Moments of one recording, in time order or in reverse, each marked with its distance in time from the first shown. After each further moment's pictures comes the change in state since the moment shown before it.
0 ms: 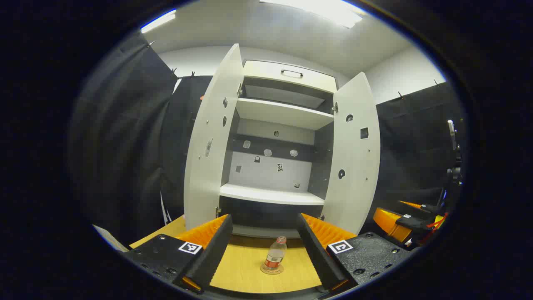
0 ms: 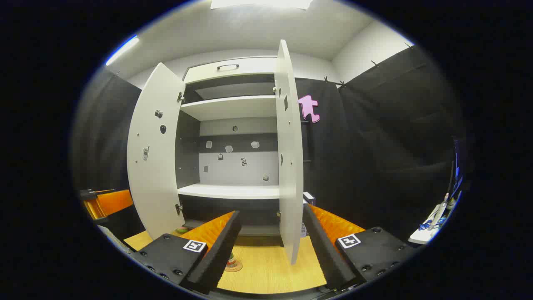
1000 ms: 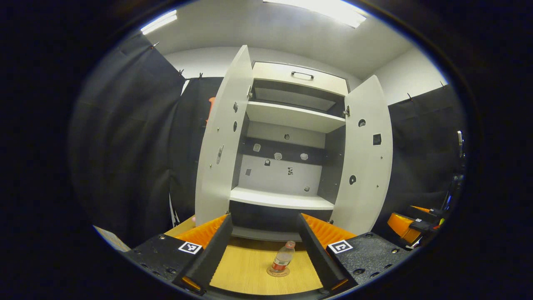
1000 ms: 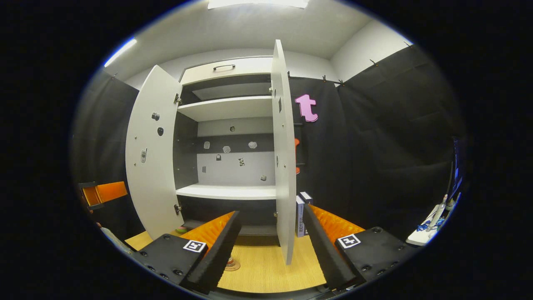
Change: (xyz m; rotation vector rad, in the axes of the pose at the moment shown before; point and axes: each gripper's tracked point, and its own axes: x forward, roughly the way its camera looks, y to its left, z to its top) left arm 0.012 0.019 0.017 0.011 0.000 0.074; right arm 0.002 -0.014 0.010 0.003 0.015 0.008
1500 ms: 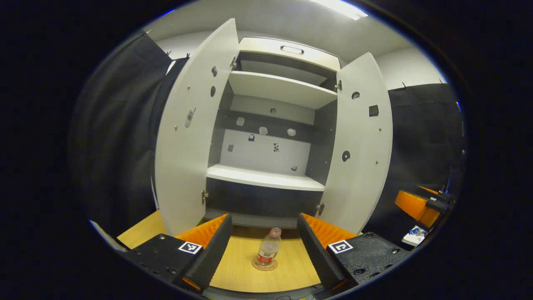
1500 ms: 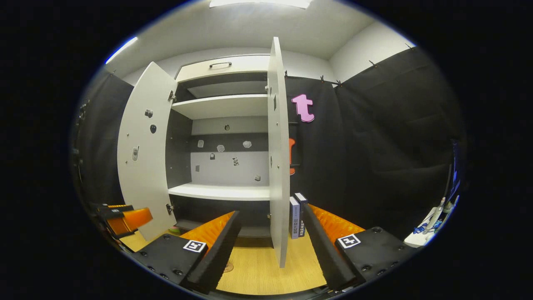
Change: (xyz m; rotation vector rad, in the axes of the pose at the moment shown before) left arm 0.053 -0.051 -0.092 -0.016 0.163 -0.119; right arm 0.018 -0.015 0.001 -0.017 0.001 -0.039
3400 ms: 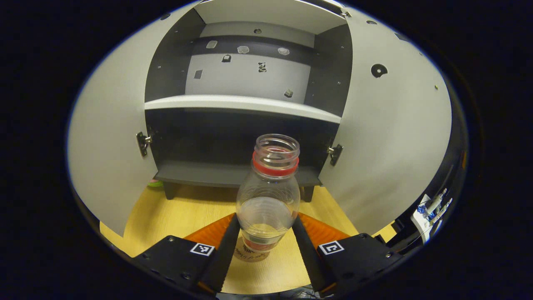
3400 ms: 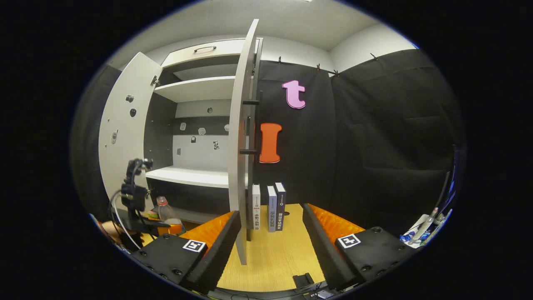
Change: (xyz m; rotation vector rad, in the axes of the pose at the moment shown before) left arm 0.148 -0.033 -0.124 0.024 0.421 -0.052; right arm 0.036 -0.086 -0.015 -0.054 0.104 -0.029
